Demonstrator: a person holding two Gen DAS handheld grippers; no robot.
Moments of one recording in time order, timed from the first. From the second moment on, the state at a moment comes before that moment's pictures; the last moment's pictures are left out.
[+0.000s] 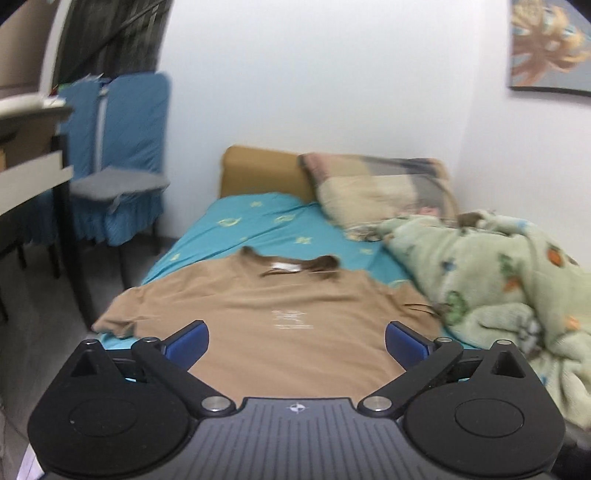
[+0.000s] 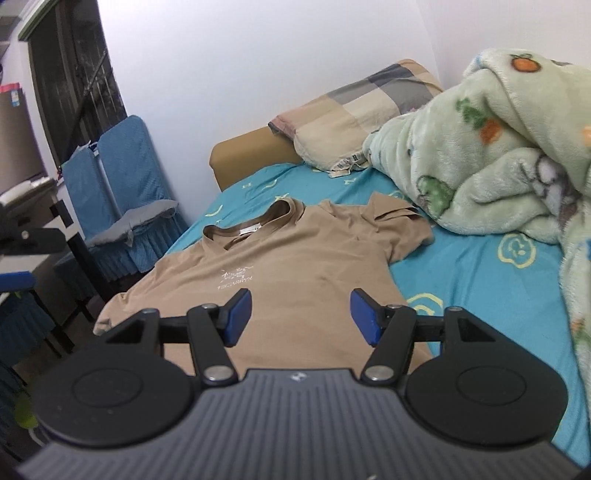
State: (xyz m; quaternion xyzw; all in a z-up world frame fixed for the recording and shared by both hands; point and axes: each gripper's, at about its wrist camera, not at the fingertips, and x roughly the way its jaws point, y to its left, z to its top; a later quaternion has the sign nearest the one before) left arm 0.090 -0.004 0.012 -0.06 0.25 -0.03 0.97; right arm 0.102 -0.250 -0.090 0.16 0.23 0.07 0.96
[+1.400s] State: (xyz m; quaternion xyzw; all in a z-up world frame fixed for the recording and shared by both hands) left arm 0.164 0.020 -0.119 -0.13 0.35 -0.02 0.93; right arm 0.460 -0.328 -0.196 0.17 0.26 -0.02 0.95
